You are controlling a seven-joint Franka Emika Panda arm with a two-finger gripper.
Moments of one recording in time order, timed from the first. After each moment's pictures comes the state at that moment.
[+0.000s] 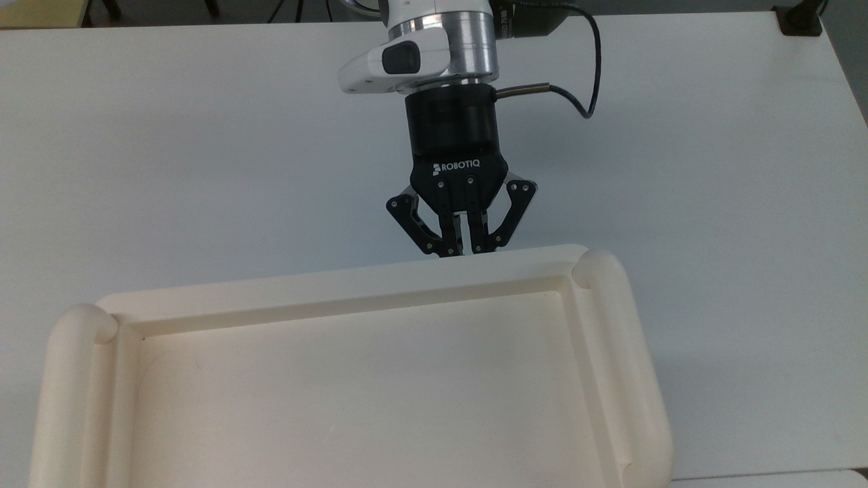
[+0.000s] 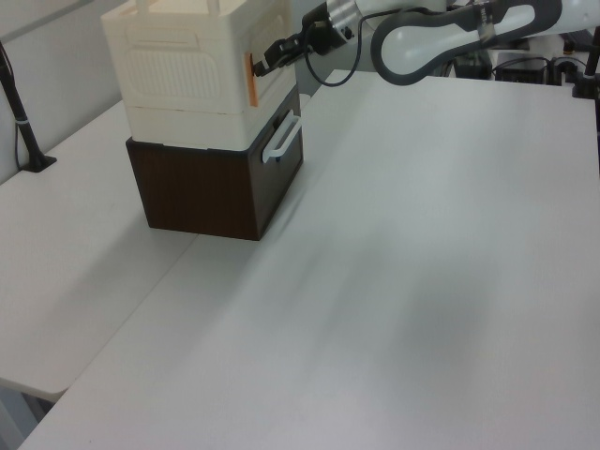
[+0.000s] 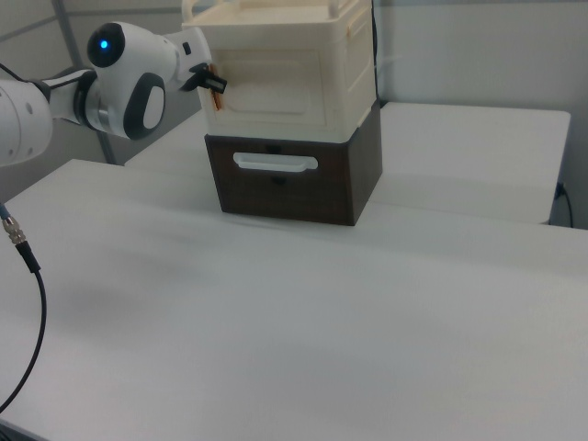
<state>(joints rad) 0.35 0.46 -0.20 -1.45 0.25 2.95 0.15</state>
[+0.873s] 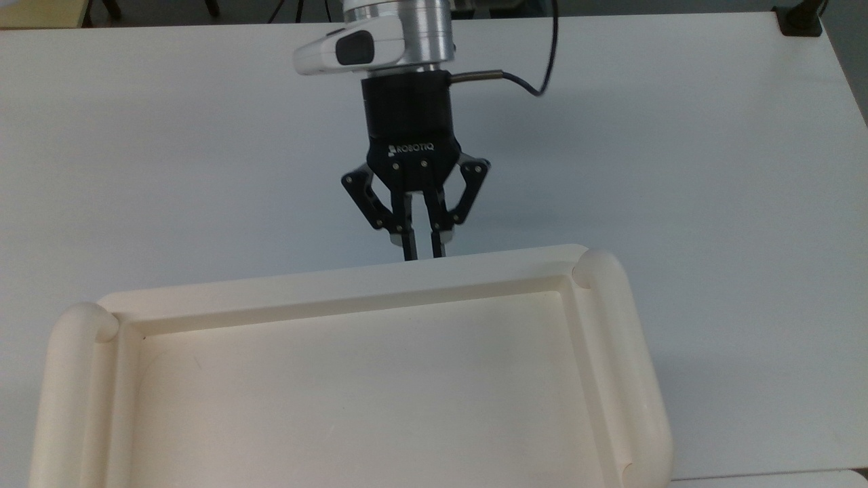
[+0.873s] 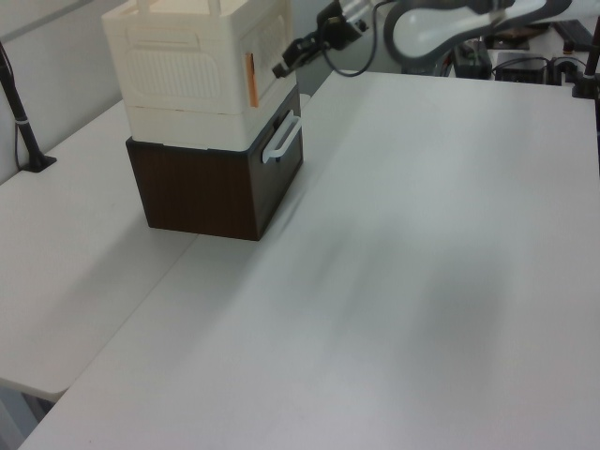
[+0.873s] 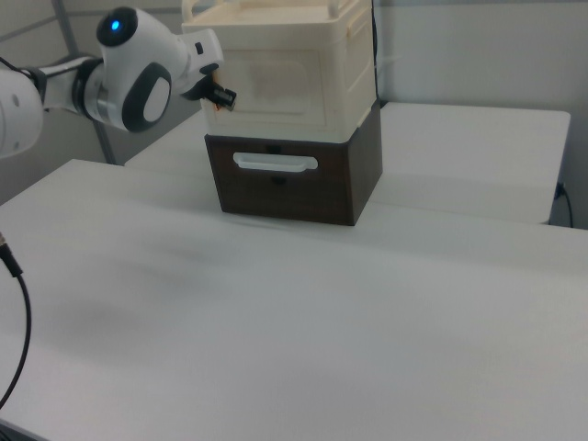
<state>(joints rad) 0.32 0.35 -0.21 -1.55 0.25 2.75 0.08</state>
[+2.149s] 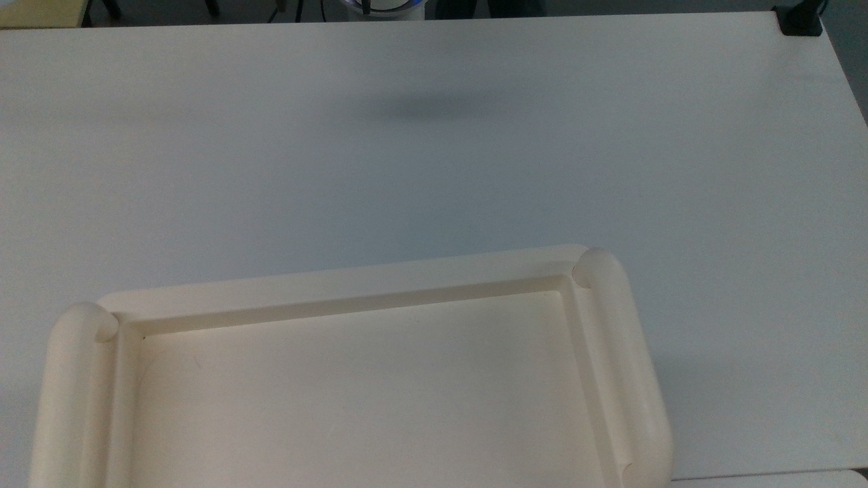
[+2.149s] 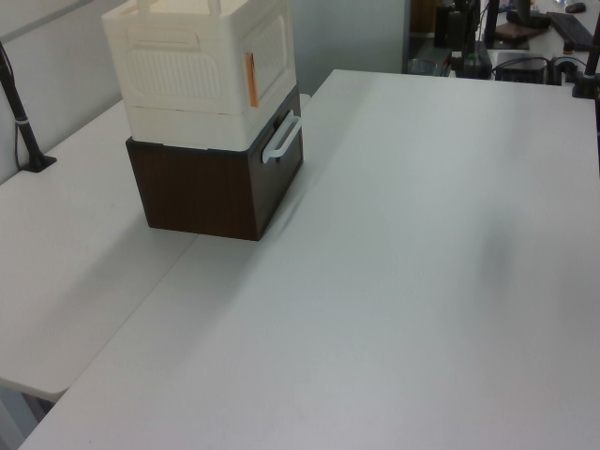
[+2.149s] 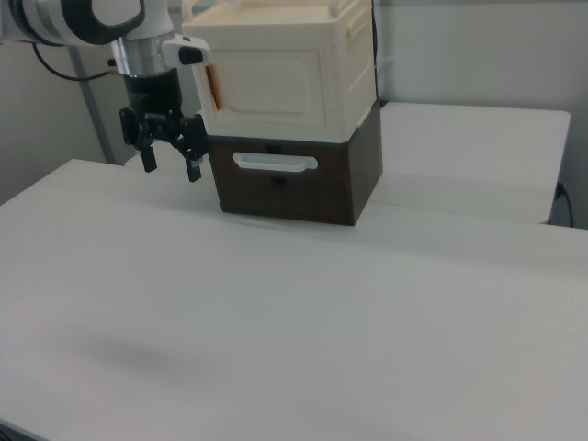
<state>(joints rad) 0.12 0.00 -0.13 -1.56 -0.01 1.50 -0.01</state>
